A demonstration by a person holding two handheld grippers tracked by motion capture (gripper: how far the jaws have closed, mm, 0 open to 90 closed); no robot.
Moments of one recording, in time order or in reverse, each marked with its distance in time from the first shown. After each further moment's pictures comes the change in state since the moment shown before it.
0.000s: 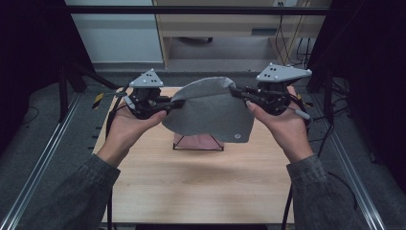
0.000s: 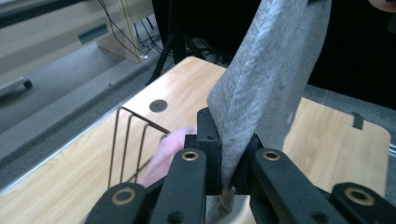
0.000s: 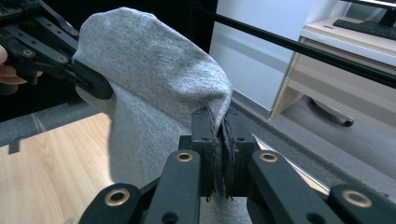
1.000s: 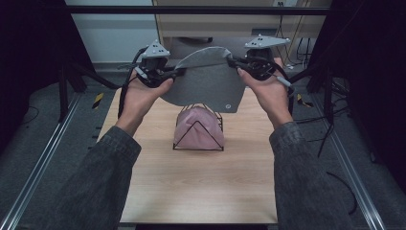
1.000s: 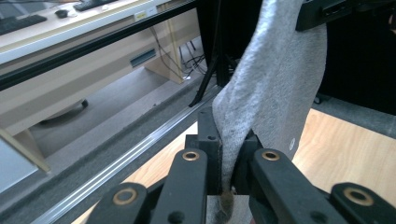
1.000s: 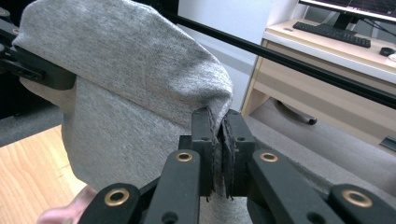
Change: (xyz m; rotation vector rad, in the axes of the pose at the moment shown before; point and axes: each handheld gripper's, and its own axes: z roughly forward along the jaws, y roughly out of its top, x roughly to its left) left arm 0.061 0.030 0.042 -0.065 0.168 0.020; right arm -0.066 0.020 0.075 0.000 -0.127 0.010
